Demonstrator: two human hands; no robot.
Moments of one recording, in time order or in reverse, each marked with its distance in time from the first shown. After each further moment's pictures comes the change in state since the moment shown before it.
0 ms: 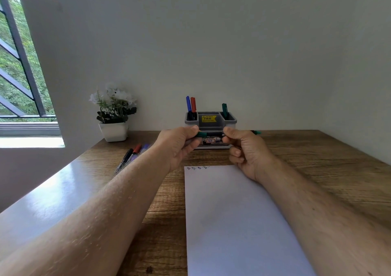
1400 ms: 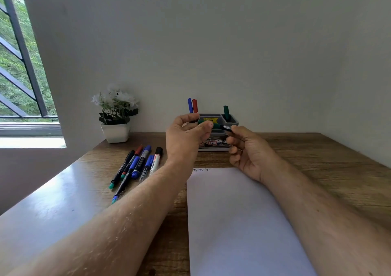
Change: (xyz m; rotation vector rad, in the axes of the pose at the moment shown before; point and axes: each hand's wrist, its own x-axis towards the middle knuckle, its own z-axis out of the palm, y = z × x) left_hand -0.008 -0.018 0.019 -0.050 -0.019 0.456; right_hand -0.008 -0.009 0.001 0.036 -0.003 0.065
